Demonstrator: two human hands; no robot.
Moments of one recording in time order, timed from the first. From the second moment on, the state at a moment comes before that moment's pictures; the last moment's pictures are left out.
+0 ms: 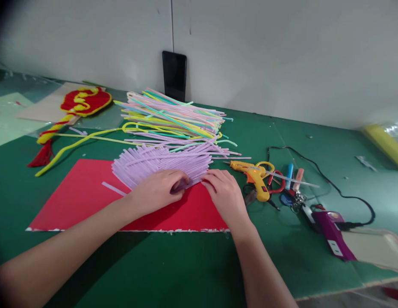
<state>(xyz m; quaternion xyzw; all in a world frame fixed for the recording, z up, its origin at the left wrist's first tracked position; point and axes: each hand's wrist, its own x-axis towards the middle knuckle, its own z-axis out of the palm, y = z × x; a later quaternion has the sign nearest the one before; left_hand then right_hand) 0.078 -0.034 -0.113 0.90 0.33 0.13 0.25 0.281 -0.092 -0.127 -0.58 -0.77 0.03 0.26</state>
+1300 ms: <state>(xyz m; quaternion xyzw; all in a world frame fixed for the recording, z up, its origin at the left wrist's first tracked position) 0.079 -0.034 -0.115 0.90 0.34 0.14 0.24 0.277 -0.089 -0.135 -0.60 -0.74 0.05 0.31</state>
